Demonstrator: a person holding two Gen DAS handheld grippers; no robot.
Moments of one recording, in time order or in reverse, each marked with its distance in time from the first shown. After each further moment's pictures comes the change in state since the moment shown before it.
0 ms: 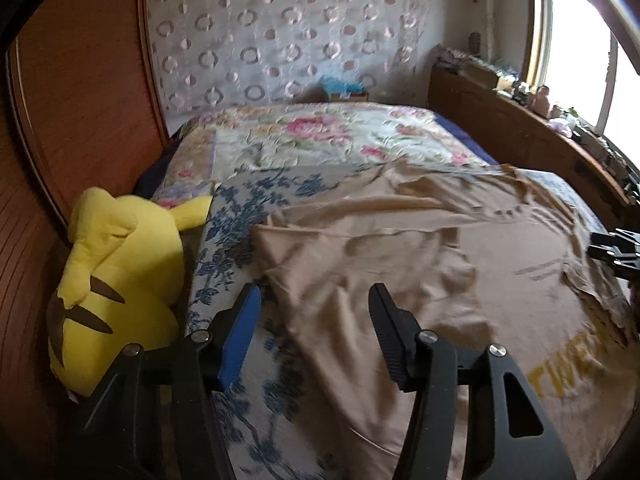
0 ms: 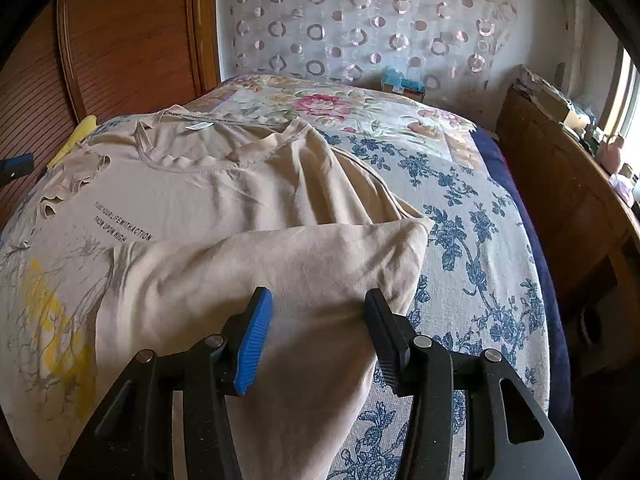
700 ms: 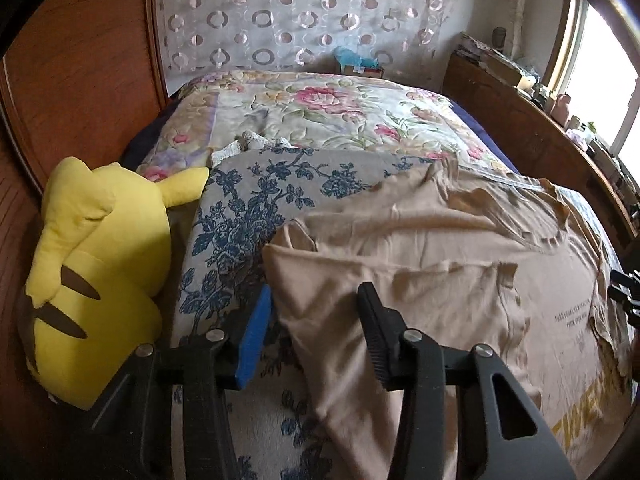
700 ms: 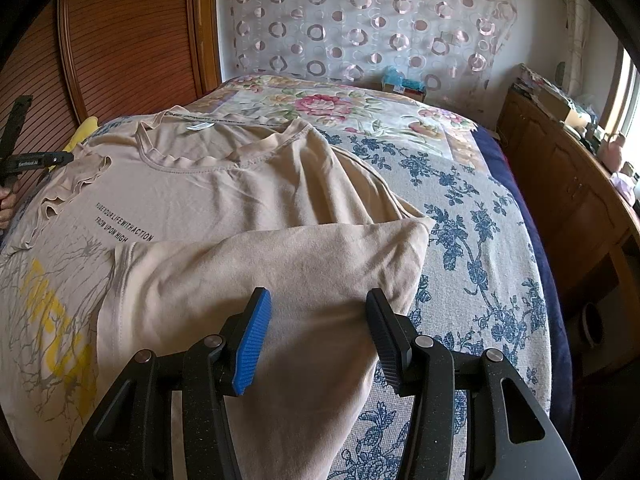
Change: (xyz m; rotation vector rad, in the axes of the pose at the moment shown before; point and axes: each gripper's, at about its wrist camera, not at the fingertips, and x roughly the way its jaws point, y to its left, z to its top) left arm 0.063 0.027 0.026 -0.093 0.109 -0.032; right arm -0.001 0.001 0.002 0.004 0.000 0.006
